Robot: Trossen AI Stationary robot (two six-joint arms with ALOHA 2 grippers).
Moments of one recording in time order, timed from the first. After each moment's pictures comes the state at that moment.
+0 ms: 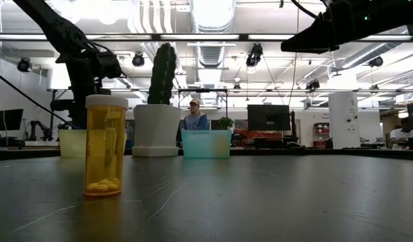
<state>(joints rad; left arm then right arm) 0.97 1.25 0.71 -0.56 -0.21 -0.39 0.10 0.86 0.42 0.27 0.42 -0.22</state>
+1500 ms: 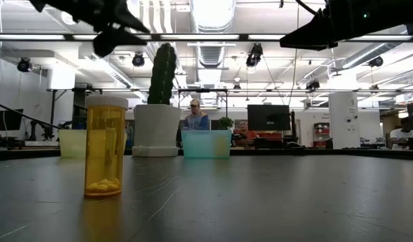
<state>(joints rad) 0.22 0.80 0.73 -0.23 -0.11 -0.41 0.10 0.86 0.42 0.30 0.42 -0.25</state>
